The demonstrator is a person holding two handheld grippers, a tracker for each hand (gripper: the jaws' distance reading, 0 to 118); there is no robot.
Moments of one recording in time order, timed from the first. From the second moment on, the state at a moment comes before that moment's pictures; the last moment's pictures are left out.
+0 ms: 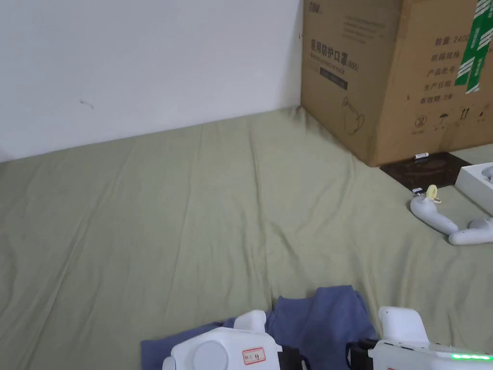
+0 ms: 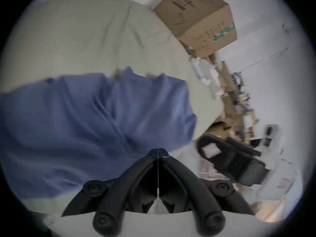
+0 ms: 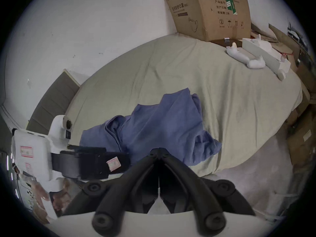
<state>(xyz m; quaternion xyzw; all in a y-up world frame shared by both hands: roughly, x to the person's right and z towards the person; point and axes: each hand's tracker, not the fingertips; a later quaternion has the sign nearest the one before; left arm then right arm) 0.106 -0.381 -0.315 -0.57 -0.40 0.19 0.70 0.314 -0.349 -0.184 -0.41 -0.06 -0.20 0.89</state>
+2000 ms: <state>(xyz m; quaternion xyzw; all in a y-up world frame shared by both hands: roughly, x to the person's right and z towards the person) -0.337 -0.353 -0.393 -0.54 -0.15 0.21 0.80 0.179 -0.338 -0.255 -0.46 0.04 -0.16 0.87</state>
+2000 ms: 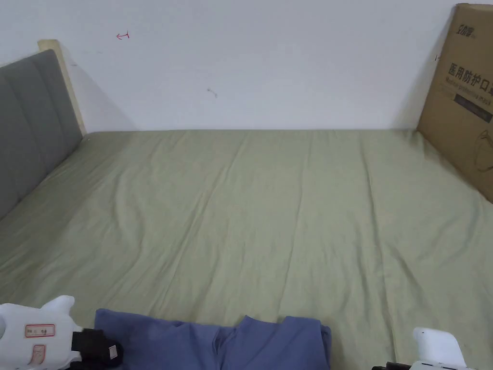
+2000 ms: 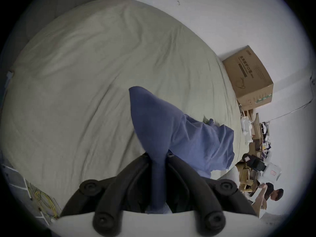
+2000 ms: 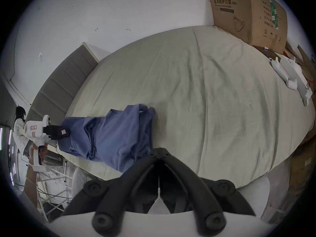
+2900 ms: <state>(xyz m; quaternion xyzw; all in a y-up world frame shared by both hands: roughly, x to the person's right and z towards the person) -0.044 -0.305 -0.395 -0.55 -0.32 0.14 0.76 0.278 -0.354 -0.208 -0.43 -0.01 -0.24 0.87</state>
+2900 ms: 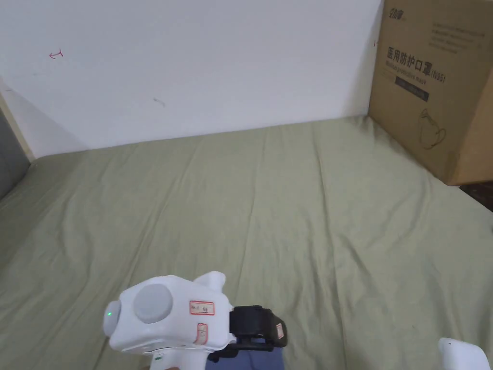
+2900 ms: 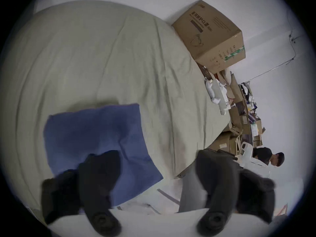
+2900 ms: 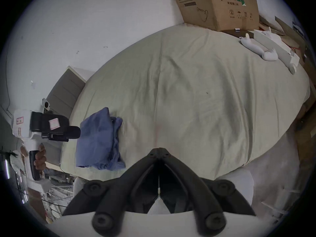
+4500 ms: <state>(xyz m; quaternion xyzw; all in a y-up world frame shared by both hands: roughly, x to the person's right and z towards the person) -0.221 -0.372 -0.326 -0.46 -0.25 0.28 0.81 0.130 -0.331 -0.325 -0.46 0.13 -0.12 0.87</state>
